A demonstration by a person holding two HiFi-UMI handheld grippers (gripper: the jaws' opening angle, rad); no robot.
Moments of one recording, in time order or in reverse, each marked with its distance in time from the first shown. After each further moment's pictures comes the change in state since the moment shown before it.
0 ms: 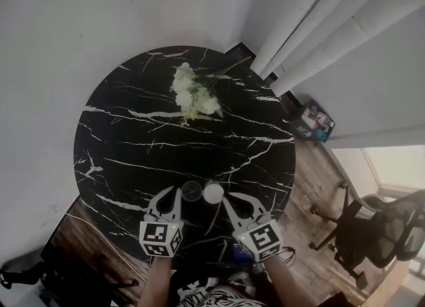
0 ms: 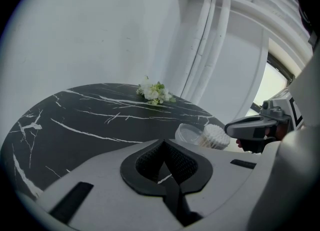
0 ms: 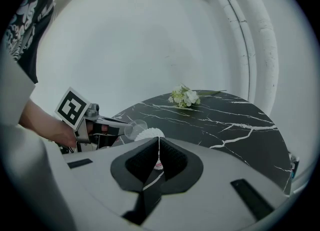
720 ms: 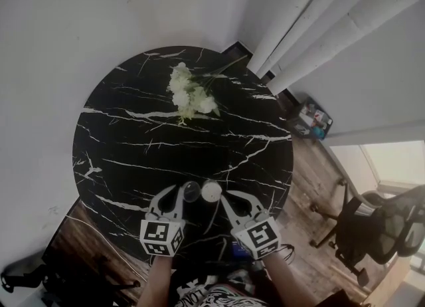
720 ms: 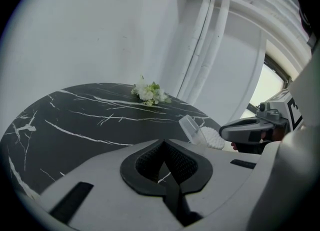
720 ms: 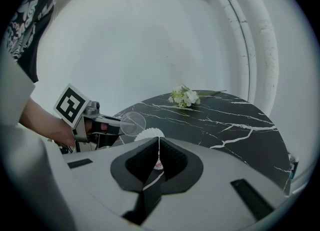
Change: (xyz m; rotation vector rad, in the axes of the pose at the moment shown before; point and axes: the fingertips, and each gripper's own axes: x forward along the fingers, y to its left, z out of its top) left arm 0.003 -0.013 0.005 0.009 0.003 -0.045; right arm 0.001 0.000 0.001 -0.007 0.002 -0.004
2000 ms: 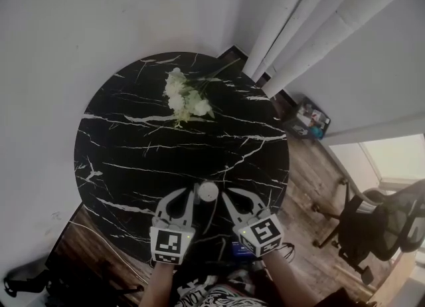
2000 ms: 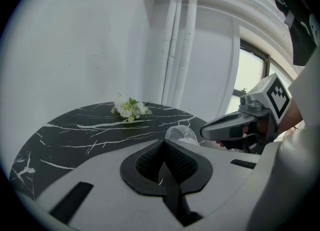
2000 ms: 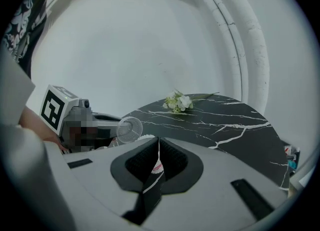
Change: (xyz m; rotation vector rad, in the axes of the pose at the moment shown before) left arm -0.010 -0.050 0.031 0.266 -0.044 -0.065; right arm -0.013 -0.014 0.008 0.091 -0.075 -0.035
